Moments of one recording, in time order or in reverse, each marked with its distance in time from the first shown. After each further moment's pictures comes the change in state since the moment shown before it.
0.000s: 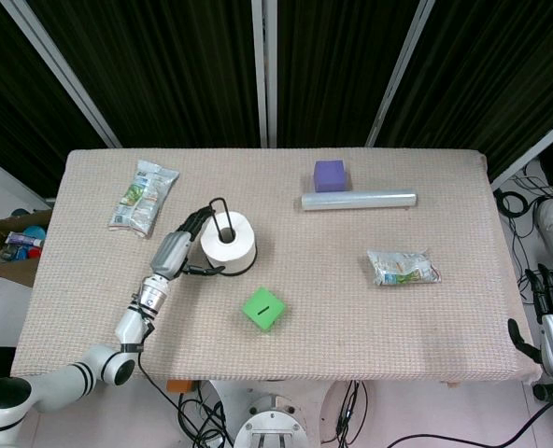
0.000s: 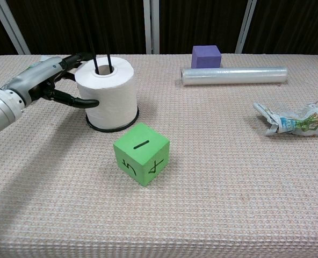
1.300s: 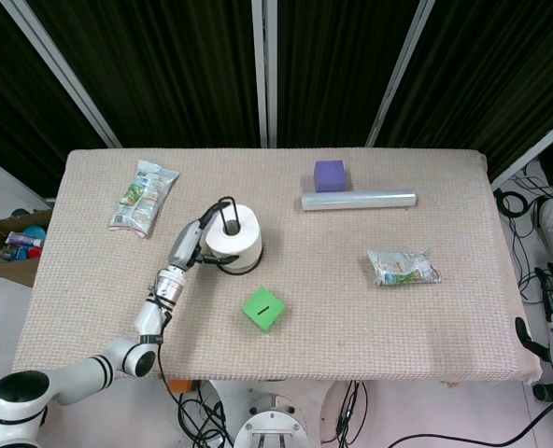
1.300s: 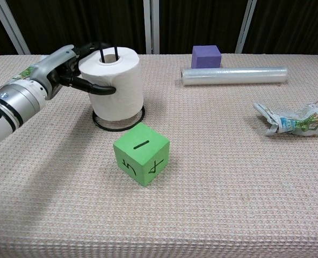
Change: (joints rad) left arm -0.056 -0.061 -0.085 -0.002 -0.060 -0.008 -0.214; right arm 0.002 0.012 0.008 0.017 0.026 -0.020 0.031
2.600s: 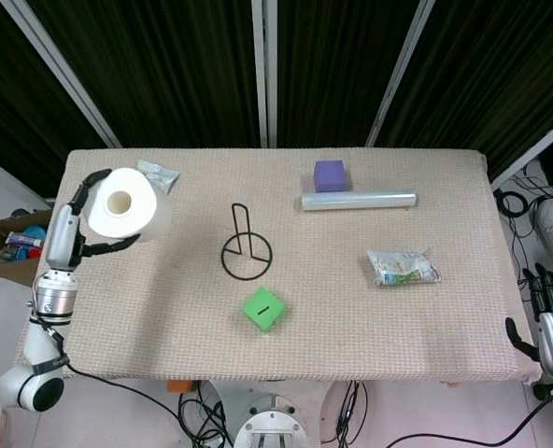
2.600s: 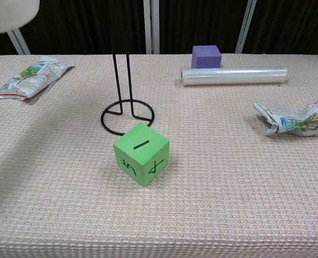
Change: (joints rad) left arm 0.280 0.534 -0.020 -0.531 0.034 0.308 0.129; right arm 0.009 -0.024 -0.008 -0.004 -0.013 -0.009 -0.029
